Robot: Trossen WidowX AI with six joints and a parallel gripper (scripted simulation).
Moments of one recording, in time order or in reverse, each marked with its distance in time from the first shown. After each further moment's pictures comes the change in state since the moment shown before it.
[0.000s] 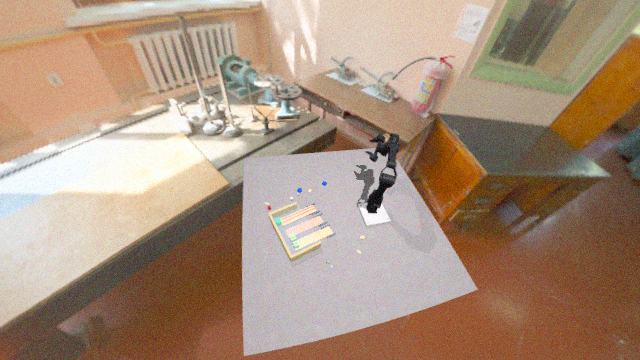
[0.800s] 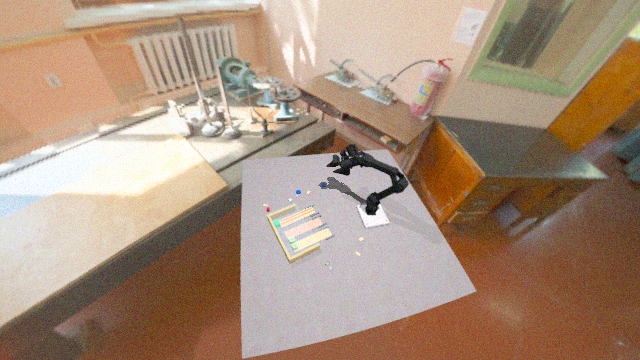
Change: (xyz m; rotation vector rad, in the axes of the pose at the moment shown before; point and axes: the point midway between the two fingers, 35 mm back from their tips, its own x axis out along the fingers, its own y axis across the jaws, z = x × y) arm 0.076 -0.229 -0.177 -1.456 0.511 -0.323
